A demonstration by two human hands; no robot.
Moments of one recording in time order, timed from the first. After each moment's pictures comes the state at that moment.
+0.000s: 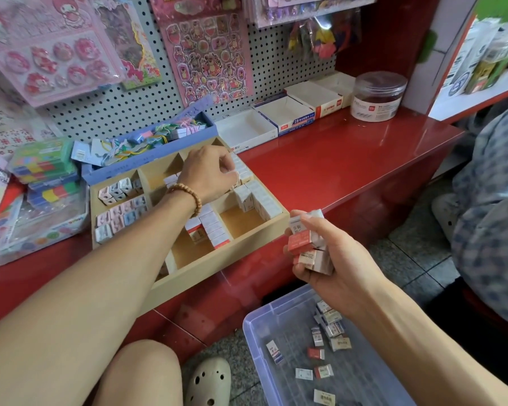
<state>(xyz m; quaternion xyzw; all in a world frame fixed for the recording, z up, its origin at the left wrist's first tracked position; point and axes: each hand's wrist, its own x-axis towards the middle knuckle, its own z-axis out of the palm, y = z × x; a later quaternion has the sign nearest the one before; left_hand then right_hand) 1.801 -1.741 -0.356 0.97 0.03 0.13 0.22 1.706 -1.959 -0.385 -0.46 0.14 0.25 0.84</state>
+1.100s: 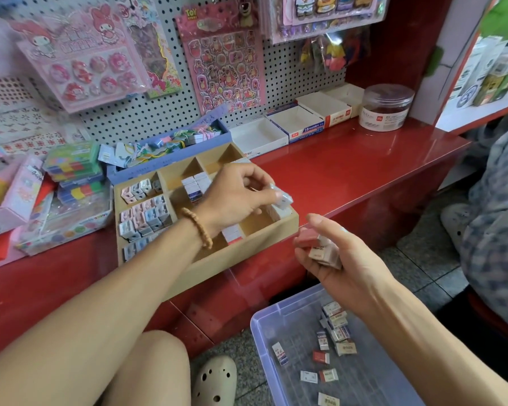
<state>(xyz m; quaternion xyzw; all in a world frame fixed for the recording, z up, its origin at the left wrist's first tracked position) 1.731 -1.784 -0.328 0.85 0.02 0.03 0.53 1.697 -1.965 -0.378 -0.41 0.11 0.25 0.87</state>
